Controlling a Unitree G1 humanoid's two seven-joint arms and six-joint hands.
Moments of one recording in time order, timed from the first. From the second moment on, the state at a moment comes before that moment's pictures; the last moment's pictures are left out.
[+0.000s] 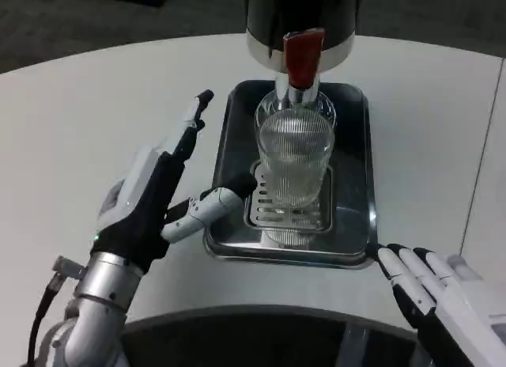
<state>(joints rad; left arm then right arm) -0.42 0.38 -0.12 0.35 0.32 -0.44 0.15 0.49 0.09 -0.12 -1.03 -1.08 -0.27 0.69</state>
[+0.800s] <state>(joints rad) -0.56 0.59 0.11 0.23 -0.38 -0.15 -0.76 0.47 0.03 -0.03 -1.03 -1.15 -0.18 0.69</state>
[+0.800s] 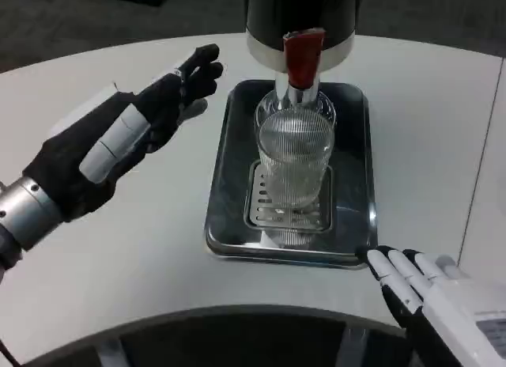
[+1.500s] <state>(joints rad) -0.98 0.64 0.13 0.52 -0.46 0.13 -1.13 0.48 0.04 0.02 -1.03 -1.19 -0.17 0.67</state>
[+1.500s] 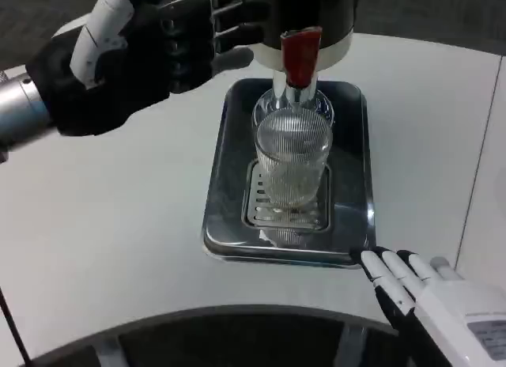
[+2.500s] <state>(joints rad) -1.21 0.53 0.10 0.89 -0.31 -0.05 -1.23 0.50 0.07 0.04 -1.03 -1.24 -0.17 0.65</state>
